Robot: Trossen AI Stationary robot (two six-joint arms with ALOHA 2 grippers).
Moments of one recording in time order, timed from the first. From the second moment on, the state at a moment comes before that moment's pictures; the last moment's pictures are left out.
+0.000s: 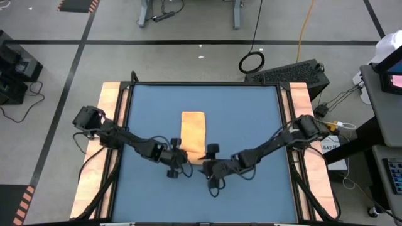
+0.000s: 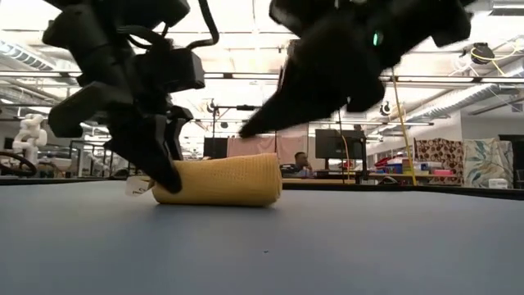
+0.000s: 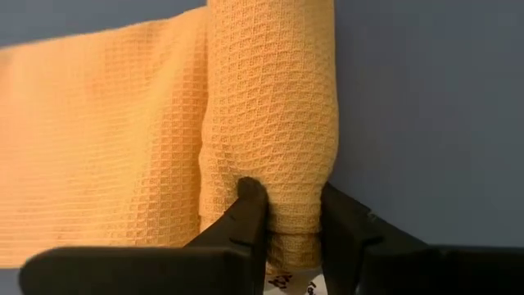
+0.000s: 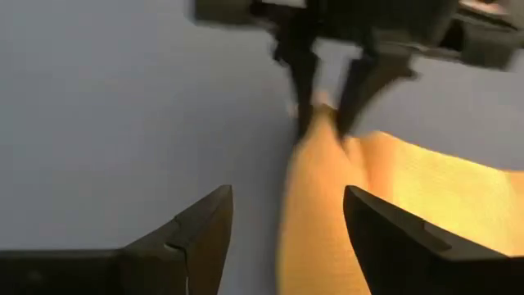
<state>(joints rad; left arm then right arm) -0.35 1.70 0.80 -0.20 -0.23 -0.16 0.38 1.89 1.06 0.18 0.39 0.04</state>
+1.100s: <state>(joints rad) -0.32 1.70 0.80 -0.24 -0.16 -0.26 0.35 2.03 1.03 0.23 0.58 0.12</state>
